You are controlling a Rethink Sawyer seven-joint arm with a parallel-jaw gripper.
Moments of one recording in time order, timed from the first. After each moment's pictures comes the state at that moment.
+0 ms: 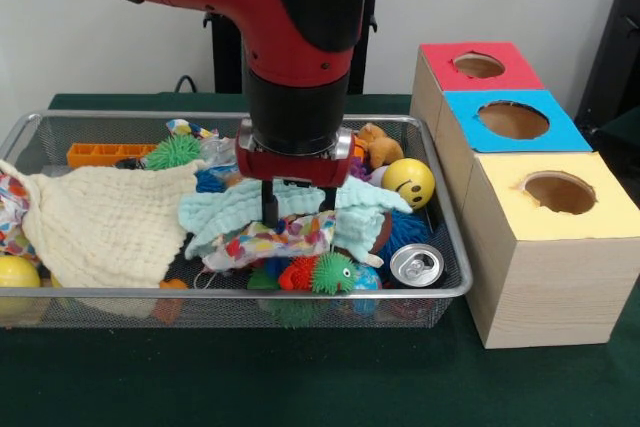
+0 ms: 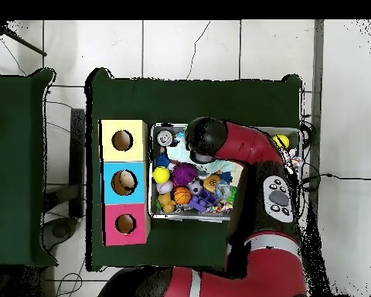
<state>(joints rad) -0.25 -0.41 -0.05 1.30 0.01 0.75 1.59</state>
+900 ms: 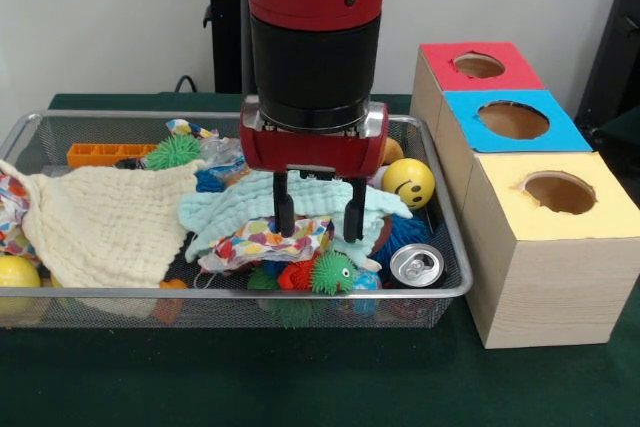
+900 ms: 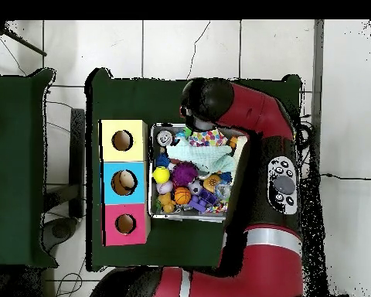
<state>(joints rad) -0.23 -0.40 -0.05 1.06 0.08 0.90 1.59</state>
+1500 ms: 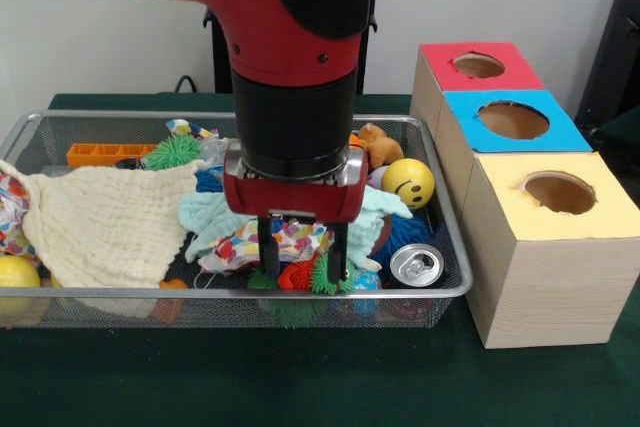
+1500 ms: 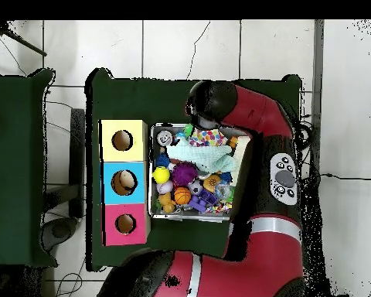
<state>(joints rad) -0.26 -0.33 -0.03 1.02 0.09 0.85 1.59</state>
